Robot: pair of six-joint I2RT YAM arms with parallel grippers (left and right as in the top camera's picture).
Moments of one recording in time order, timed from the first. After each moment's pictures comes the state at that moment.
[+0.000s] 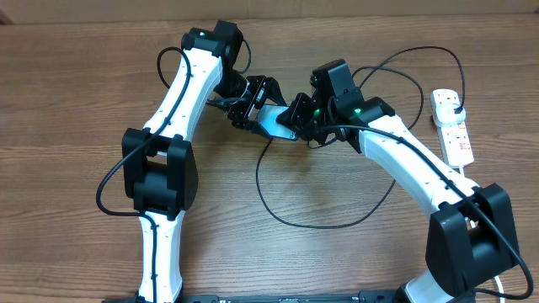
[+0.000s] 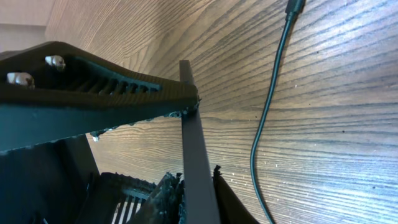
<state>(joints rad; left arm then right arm) -0.27 2.30 2.10 -1.39 0.76 -1.34 0.43 1.77 1.31 -0.48 -0.44 0.95</state>
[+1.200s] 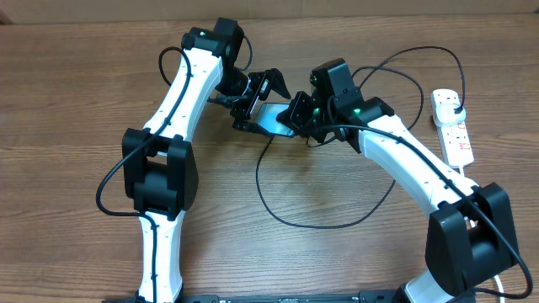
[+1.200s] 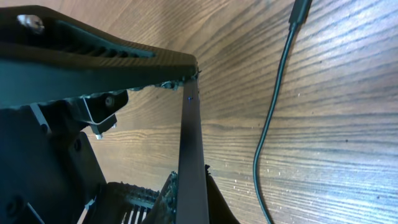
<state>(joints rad) -0.28 2.30 2.11 -1.34 0.79 -1.34 0.43 1.77 1.31 -0.46 -0.42 0.95</state>
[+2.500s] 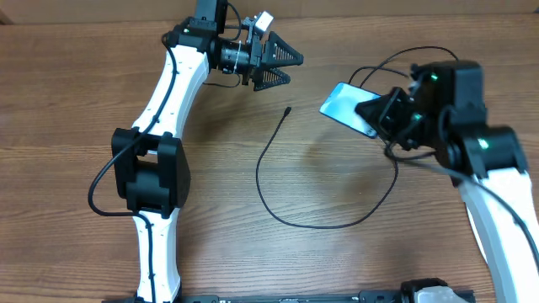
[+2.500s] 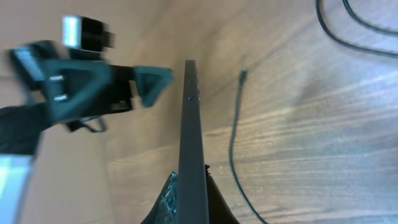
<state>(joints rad) -0.21 2.30 2.11 -0.90 1.31 -0.36 0.11 1.26 1.30 -0.83 -0.46 0.77</state>
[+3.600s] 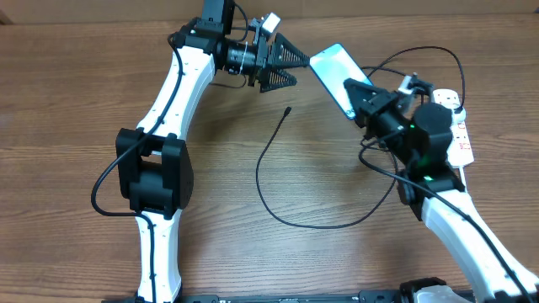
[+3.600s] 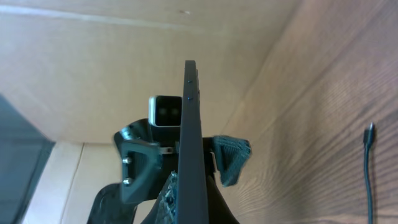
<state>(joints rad) -0.23 2.30 2.11 -0.83 1.31 -0.45 0.18 1.32 0.71 0.44 -0.39 1.42</state>
